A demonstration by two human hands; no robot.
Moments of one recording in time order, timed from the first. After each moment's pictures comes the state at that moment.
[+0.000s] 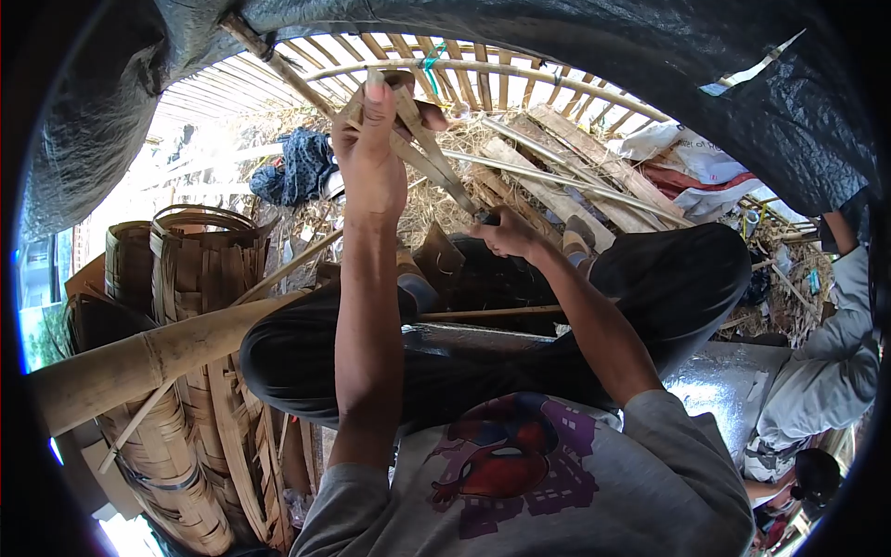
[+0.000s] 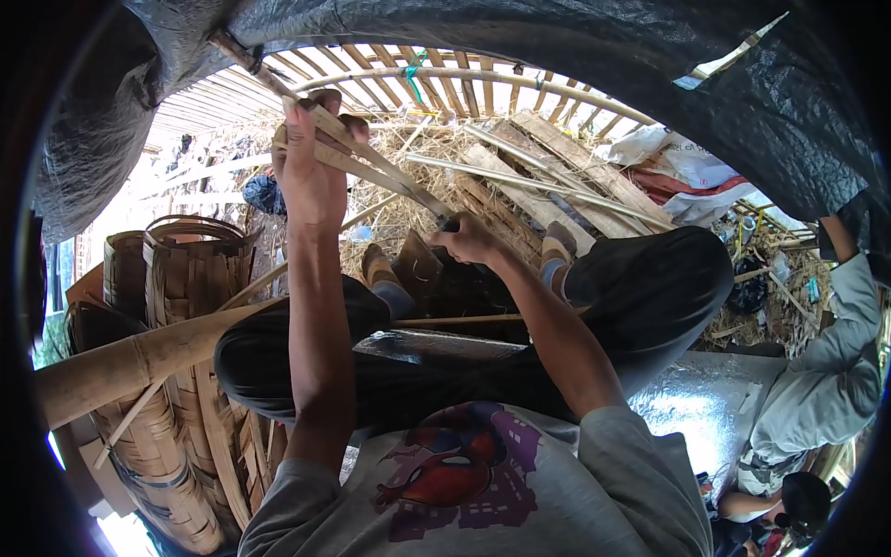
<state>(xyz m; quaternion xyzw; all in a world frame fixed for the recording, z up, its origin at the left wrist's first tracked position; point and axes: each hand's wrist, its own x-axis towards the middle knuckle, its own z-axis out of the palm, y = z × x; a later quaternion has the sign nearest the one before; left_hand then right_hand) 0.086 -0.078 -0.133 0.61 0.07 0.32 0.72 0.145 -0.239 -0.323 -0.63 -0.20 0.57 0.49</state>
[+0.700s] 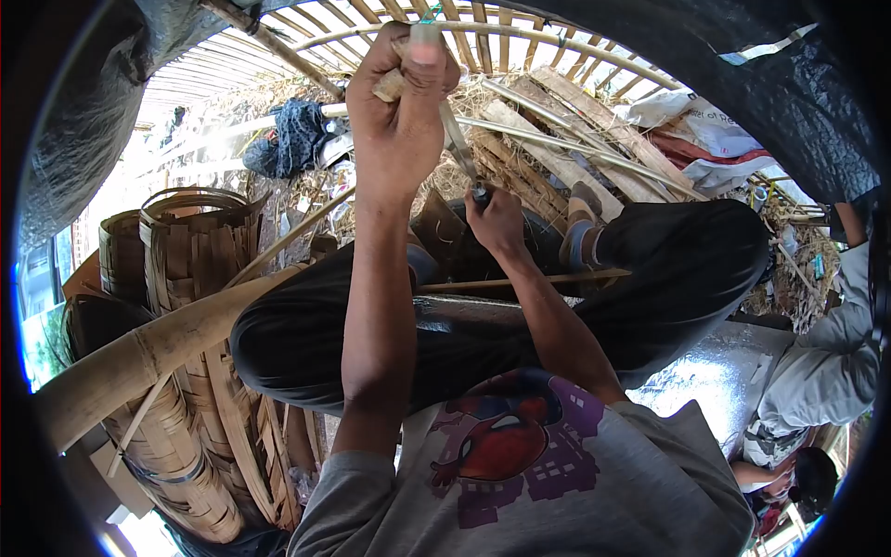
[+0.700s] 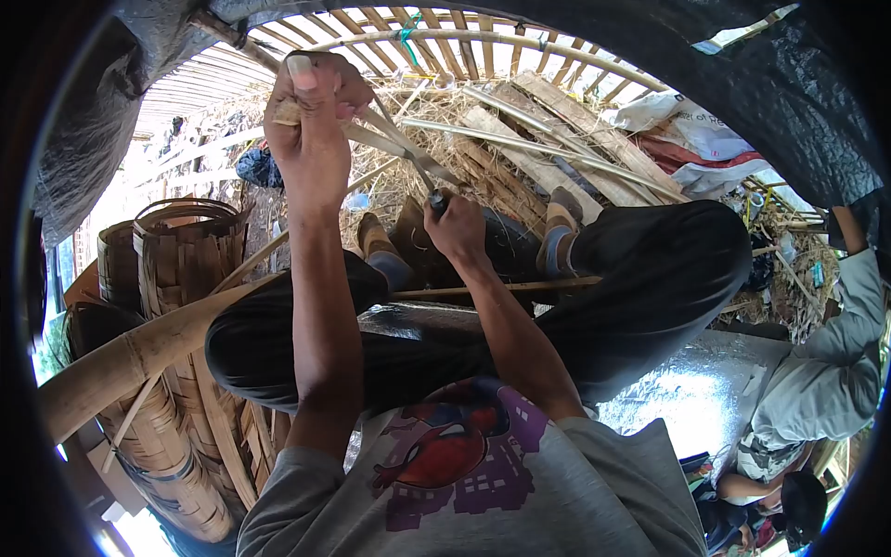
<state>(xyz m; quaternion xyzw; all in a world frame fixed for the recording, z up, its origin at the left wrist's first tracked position) 0.102 -0.102 -0.140 0.68 -0.04 0.38 0.63 0.082 -0.222 -0.345 -0.85 -0.18 0.16 0.47</state>
